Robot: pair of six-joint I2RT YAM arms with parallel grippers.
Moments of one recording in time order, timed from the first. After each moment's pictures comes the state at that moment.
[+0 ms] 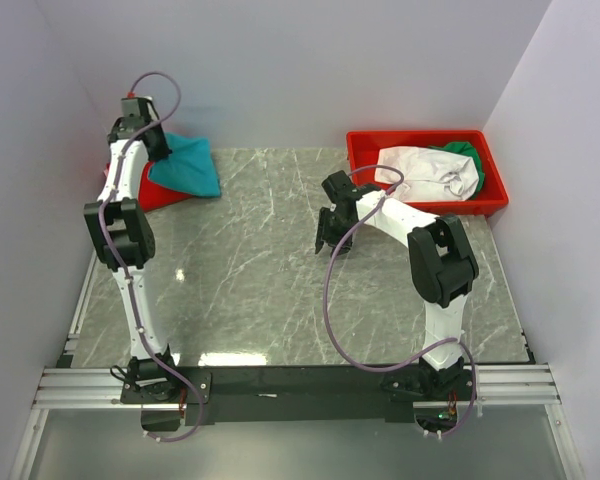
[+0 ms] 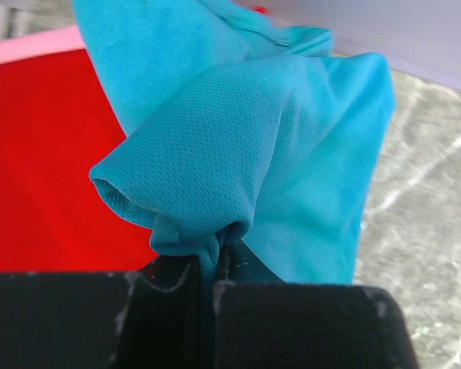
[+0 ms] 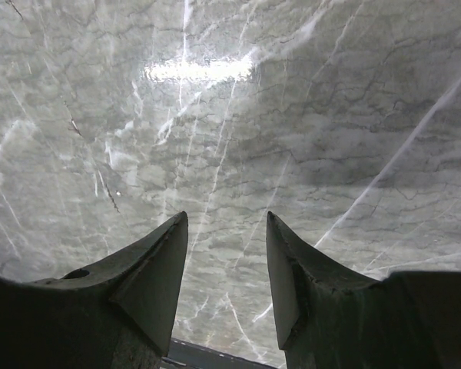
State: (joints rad) left arm 0.12 2.33 2.26 -0.67 0.00 -0.18; right arm 0.49 1.97 1.46 -0.75 -0.14 0.65
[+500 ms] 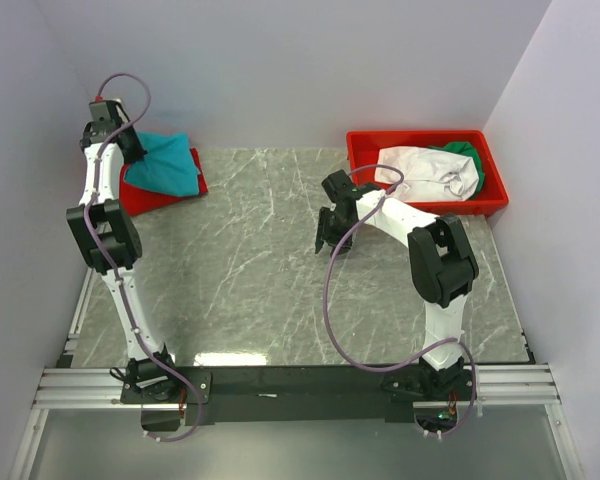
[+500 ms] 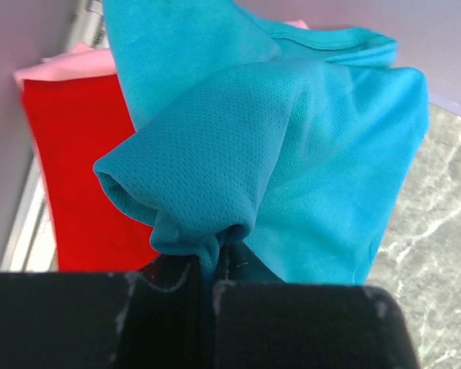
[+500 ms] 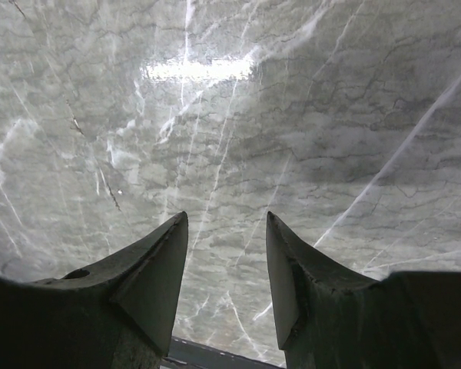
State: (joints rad) left arm 0.25 2.33 2.26 -0.65 0.06 -0.18; right arm 0.49 1.97 1.47 -0.76 -0.14 0.65
